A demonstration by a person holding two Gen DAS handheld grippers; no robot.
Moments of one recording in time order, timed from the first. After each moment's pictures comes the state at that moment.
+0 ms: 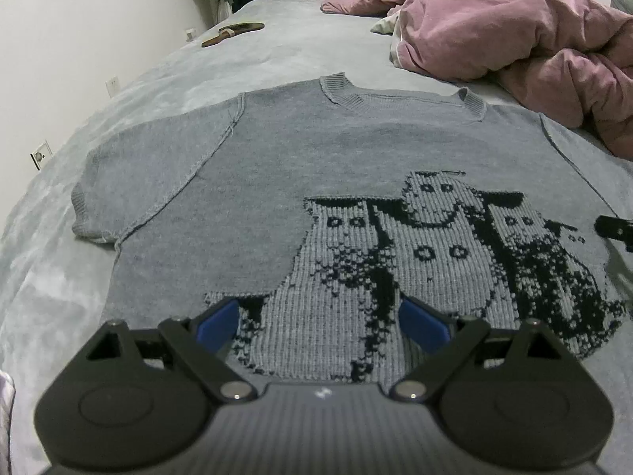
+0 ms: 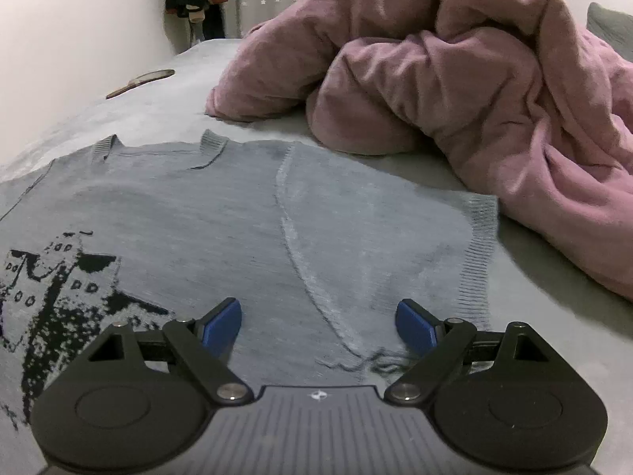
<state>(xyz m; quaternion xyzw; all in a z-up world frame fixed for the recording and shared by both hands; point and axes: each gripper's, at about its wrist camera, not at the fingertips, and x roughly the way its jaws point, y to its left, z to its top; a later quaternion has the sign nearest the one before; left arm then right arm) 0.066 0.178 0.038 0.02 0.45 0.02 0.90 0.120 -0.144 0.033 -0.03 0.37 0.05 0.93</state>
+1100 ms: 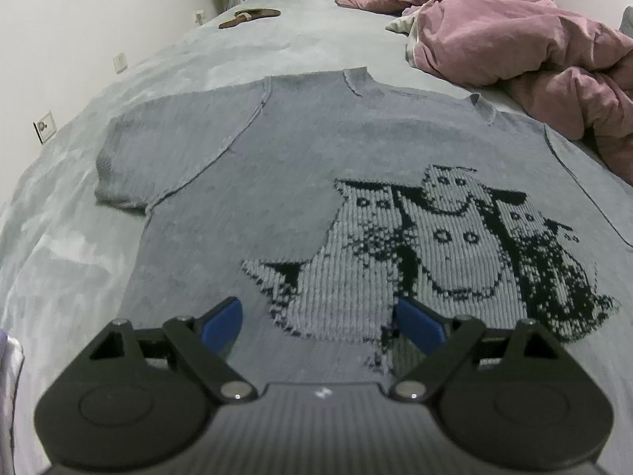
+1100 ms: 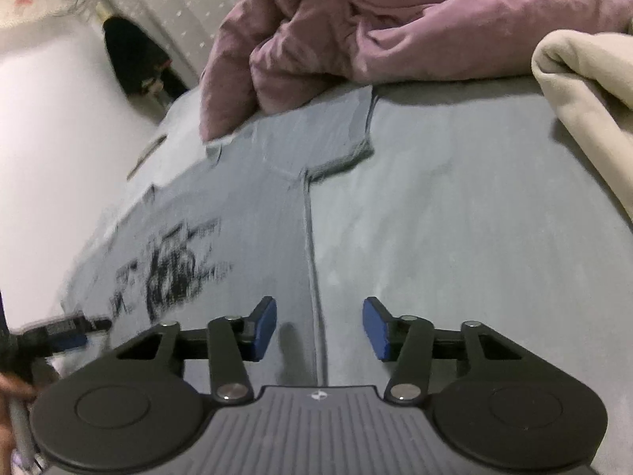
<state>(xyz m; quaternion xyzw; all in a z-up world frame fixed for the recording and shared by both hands) 0.045 0.203 0.046 -0.02 0.46 0.02 0.89 -0.047 -0.218 0.048 0.21 0.39 0.05 0.89</state>
